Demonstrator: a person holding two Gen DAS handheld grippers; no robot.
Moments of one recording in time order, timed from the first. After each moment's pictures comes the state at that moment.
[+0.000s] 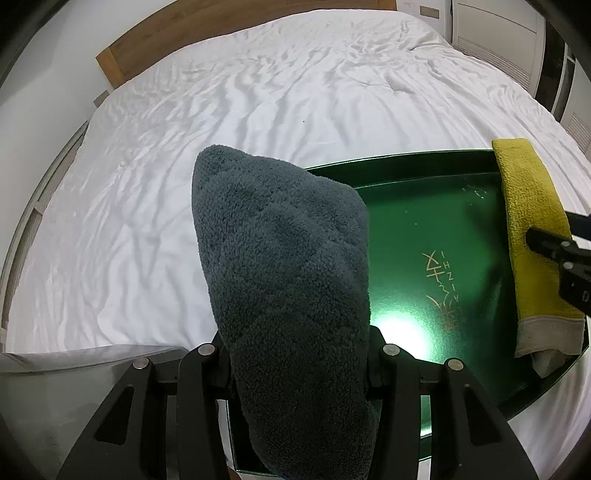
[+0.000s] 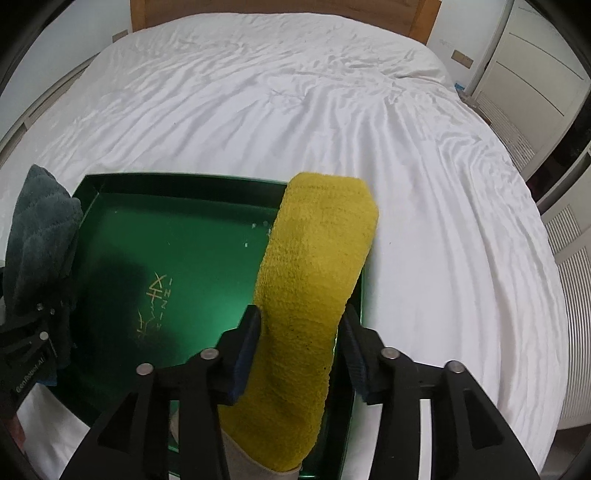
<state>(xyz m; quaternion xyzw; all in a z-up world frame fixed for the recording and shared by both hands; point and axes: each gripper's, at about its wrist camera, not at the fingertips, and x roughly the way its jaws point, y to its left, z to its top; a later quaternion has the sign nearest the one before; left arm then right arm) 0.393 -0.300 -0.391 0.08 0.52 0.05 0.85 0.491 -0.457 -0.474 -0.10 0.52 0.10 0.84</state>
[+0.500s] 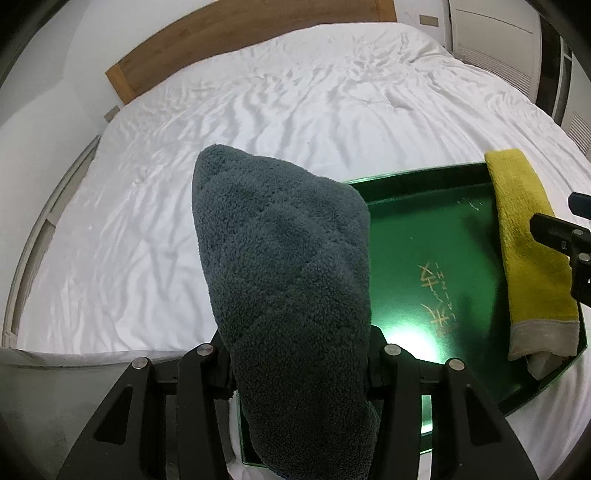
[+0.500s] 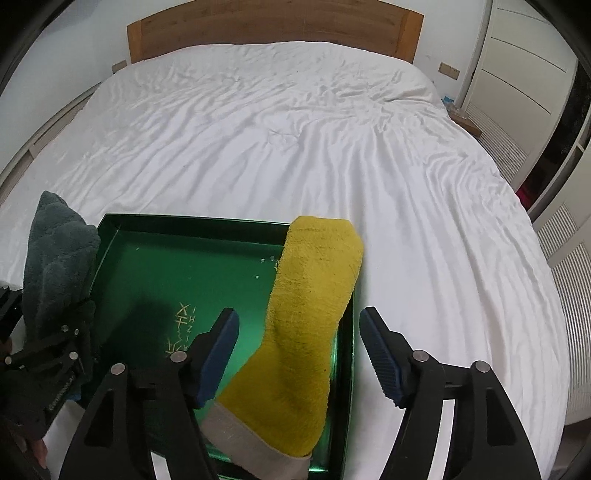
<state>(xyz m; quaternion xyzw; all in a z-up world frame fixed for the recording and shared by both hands) 0.385 -0.308 -0.377 0.10 0.50 0.06 0.86 0.464 -0.467 -0.442 -0.07 0.49 0.10 0.87</state>
